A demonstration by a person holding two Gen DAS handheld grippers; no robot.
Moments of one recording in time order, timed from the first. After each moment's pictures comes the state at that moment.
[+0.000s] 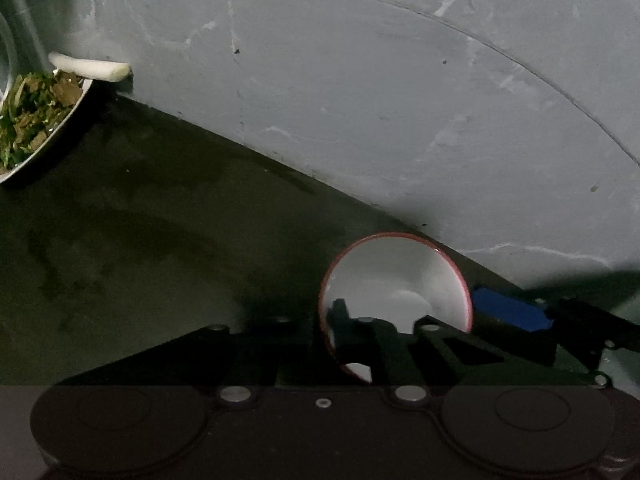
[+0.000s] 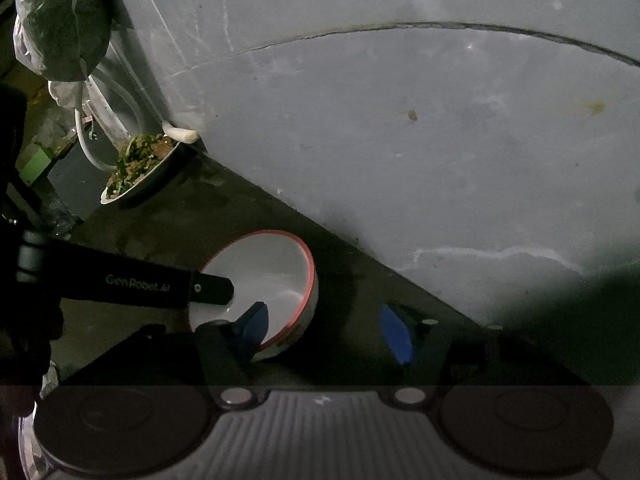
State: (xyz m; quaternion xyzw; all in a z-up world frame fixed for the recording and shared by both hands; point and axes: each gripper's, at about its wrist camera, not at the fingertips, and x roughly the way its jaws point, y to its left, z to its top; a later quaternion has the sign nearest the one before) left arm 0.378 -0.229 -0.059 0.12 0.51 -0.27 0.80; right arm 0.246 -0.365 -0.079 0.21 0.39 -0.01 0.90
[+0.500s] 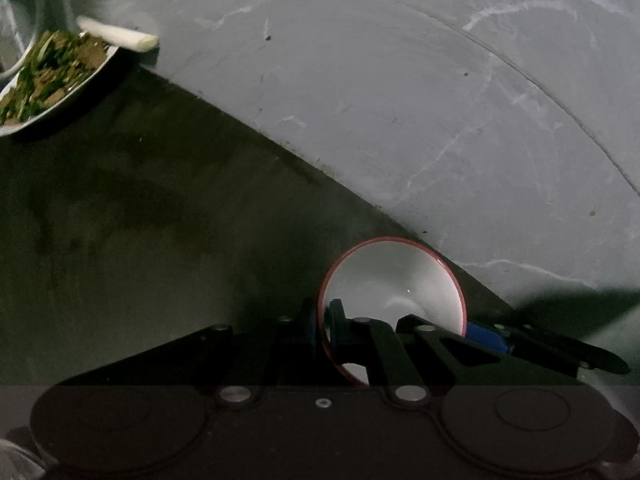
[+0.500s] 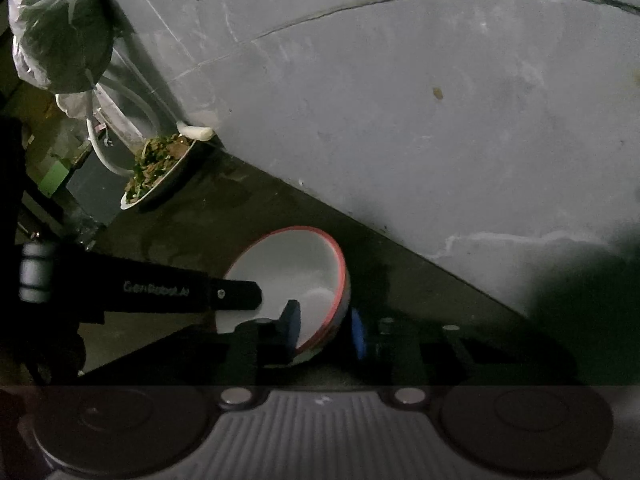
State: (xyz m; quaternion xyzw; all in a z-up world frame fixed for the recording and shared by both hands) left arm 0.372 -0.213 -0.062 0.05 0.52 -0.25 0.81; right arm 0.256 -0.365 -0.084 0.25 0.40 0.03 0.88
